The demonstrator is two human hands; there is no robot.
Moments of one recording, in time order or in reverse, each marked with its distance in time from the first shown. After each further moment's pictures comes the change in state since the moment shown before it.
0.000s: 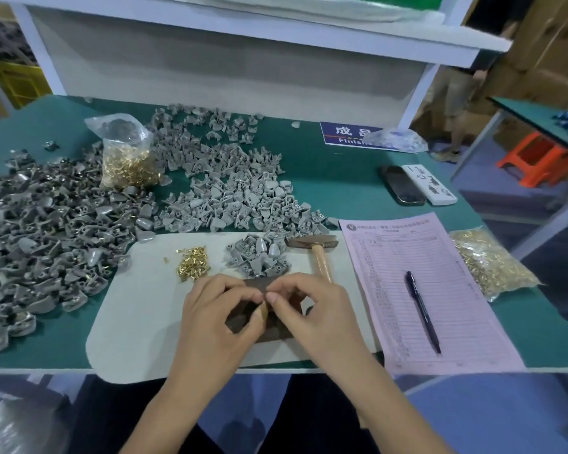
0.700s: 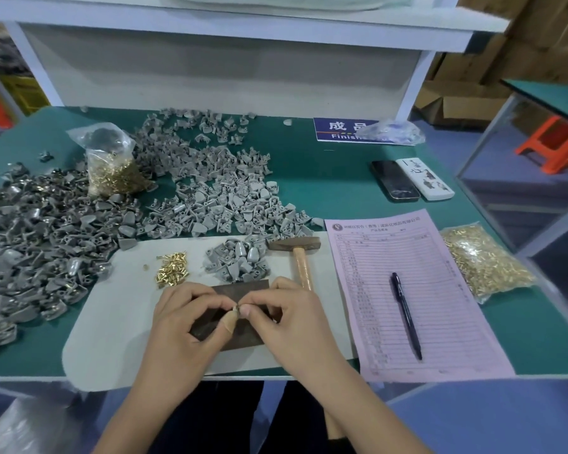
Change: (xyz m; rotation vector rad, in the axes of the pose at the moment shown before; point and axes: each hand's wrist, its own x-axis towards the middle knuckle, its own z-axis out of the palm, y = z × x) left_hand 0.001 0.009 -0.004 0.015 -0.050 -0.038; right_hand 0.002 0.001 -0.012 -0.007 -0.097 0.092
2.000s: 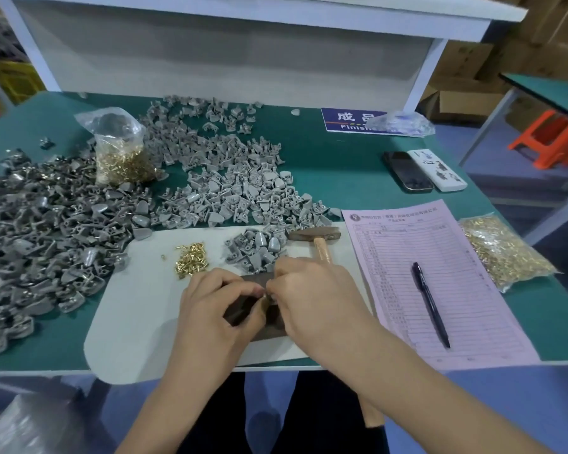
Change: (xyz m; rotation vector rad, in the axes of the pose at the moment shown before) left_hand 0.009 -0.002 0.002 0.008 0.023 0.011; right_hand 0.018 -0.061 -0.009 -0.917 -0.352 -0.113
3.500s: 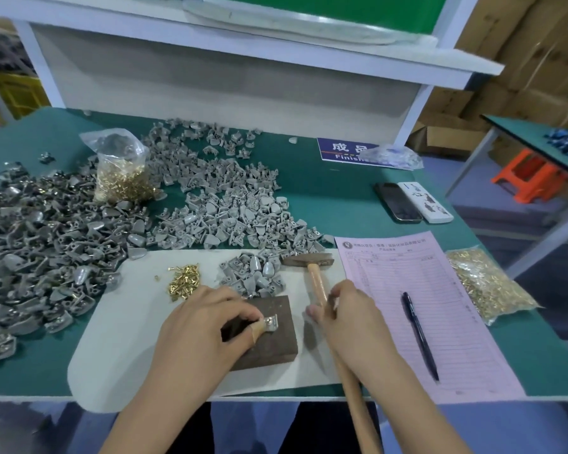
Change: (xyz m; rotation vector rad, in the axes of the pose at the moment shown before) left_hand 0.013 0.006 -0.021 0.145 -0.188 -0.014; right_hand -0.003 0.070 0.053 0.380 0.083 0.632
